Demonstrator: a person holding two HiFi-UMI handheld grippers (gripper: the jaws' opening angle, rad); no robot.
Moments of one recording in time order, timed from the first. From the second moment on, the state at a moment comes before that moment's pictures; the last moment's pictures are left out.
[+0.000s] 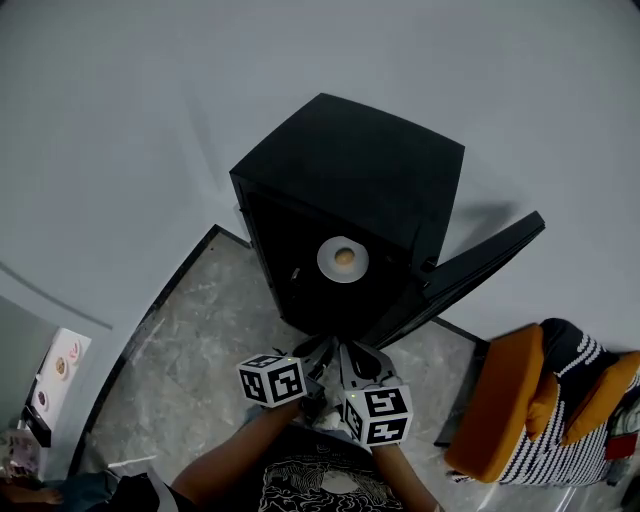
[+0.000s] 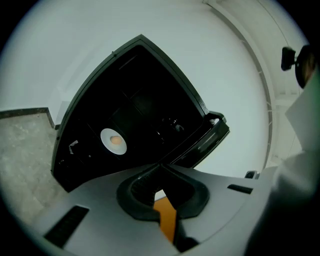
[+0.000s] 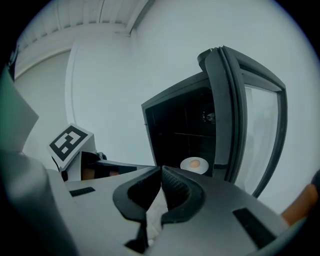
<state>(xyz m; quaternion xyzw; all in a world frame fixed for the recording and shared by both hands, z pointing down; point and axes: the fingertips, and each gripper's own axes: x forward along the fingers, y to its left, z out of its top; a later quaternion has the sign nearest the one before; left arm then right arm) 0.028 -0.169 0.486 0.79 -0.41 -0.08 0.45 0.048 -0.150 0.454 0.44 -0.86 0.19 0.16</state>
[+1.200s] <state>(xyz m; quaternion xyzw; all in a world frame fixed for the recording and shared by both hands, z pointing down) -0.031 -0.327 0.621 0.72 -0.33 -0.18 0.58 0.003 -0.281 0.483 0.50 -0.82 0.18 0.19</state>
